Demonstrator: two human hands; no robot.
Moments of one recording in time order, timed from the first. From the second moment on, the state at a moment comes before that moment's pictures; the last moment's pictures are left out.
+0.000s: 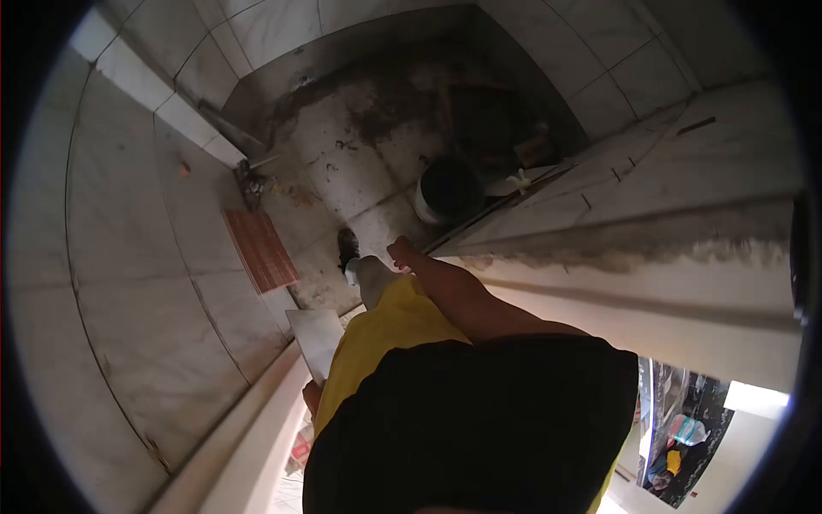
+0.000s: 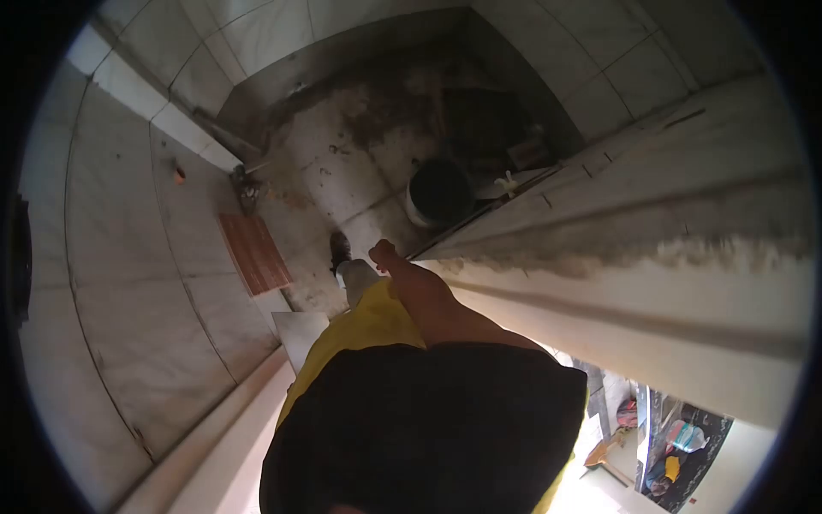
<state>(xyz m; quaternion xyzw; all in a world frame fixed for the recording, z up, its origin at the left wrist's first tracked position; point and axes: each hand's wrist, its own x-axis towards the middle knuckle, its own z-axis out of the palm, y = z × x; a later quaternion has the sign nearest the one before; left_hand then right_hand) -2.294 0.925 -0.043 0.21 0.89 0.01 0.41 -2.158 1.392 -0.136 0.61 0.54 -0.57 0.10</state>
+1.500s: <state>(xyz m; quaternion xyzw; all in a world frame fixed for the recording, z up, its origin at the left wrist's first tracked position) -2.745 2.063 -0.014 0.55 0.76 -0.17 0.30 -2.432 2.021 -0.061 0.38 0.53 -0.76 -0.03</state>
